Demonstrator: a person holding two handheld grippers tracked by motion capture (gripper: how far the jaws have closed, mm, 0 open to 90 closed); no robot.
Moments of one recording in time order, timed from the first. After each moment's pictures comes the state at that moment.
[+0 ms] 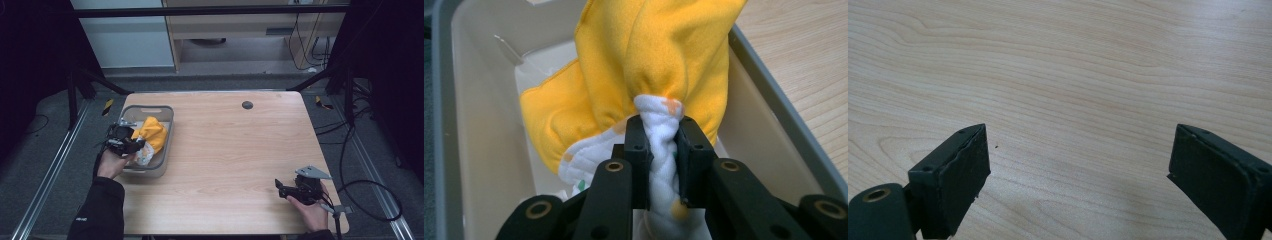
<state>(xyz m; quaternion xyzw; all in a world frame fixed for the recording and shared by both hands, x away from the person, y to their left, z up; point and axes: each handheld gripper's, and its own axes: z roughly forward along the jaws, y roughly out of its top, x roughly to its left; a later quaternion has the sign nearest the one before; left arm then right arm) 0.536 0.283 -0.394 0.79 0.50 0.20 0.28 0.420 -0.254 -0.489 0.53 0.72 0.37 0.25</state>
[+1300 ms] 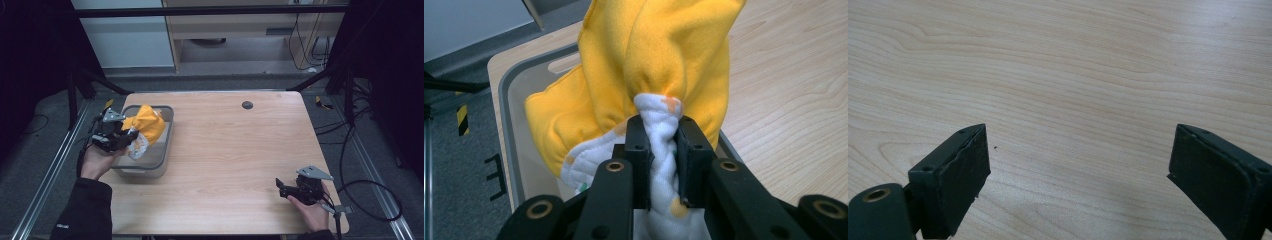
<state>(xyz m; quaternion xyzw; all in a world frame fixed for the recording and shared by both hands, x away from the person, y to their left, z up) 0.502 0.282 -0.330 0.80 0.45 0.24 0.32 0.419 -0.255 -0.487 0.53 0.72 0.37 0.26</state>
